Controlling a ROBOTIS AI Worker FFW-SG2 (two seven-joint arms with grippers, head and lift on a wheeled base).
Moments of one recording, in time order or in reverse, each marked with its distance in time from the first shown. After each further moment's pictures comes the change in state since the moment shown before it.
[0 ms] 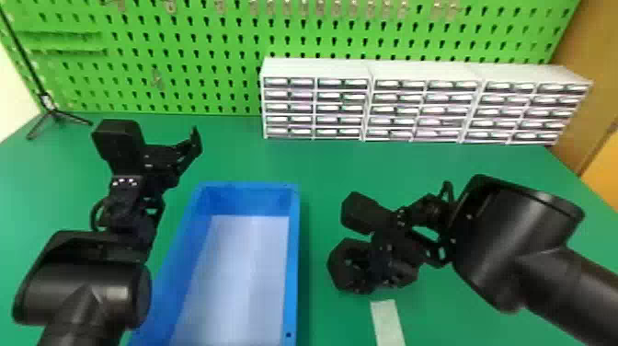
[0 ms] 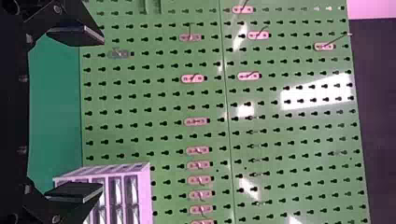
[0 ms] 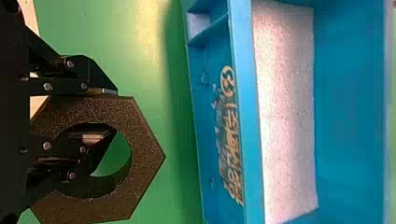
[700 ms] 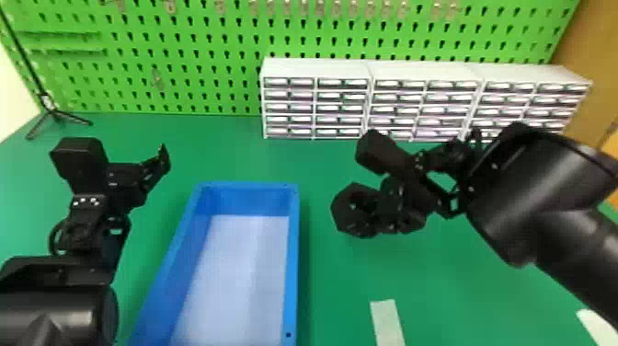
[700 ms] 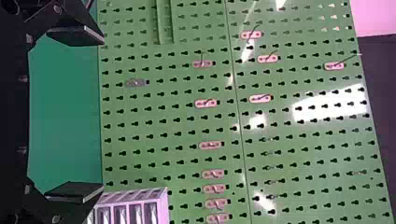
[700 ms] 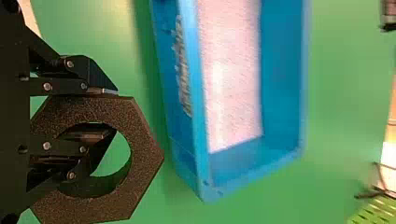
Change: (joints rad) left arm 0.099 0.000 0.113 -0.090 -0.024 0.051 -0.042; right arm -0.019 0.052 -0.180 -0.049 0.082 0.037 0.053
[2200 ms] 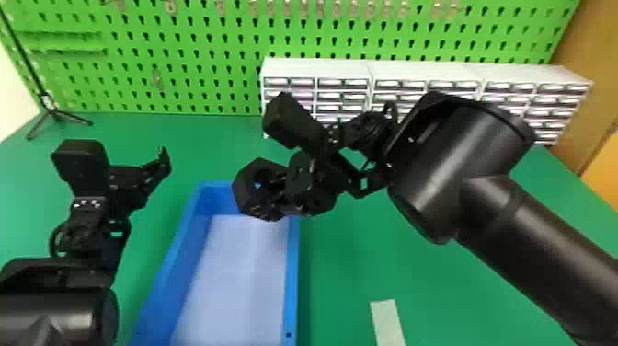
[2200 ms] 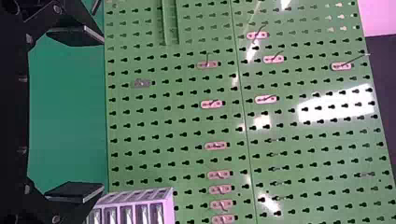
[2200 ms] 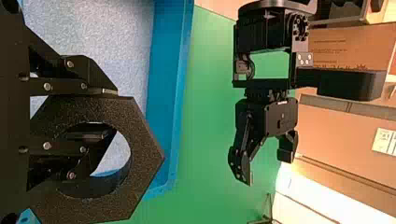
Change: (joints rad) left arm 0.004 0.000 -0.002 -0.002 0.000 0.012 0.000; right arm -0.132 0.223 0.114 0.056 -0.157 -0.083 -0.106
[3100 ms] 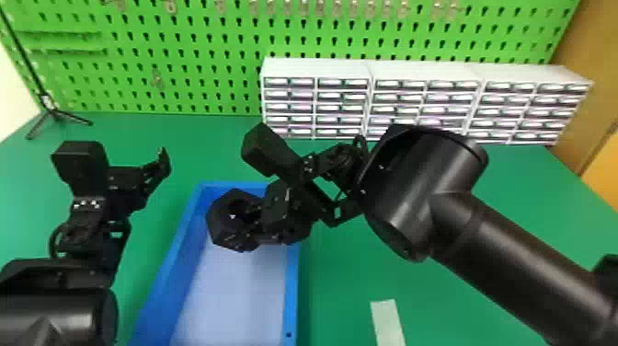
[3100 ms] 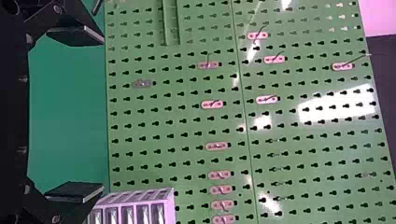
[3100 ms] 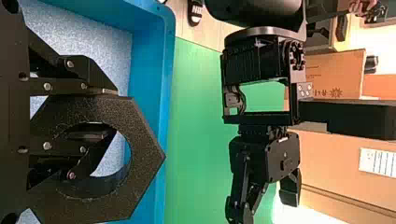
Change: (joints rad) left arm 0.001 0.000 0.000 0.000 0.000 0.000 0.000; right arm 0.003 0.035 0.077 0.102 -0.161 -0.080 -0.066
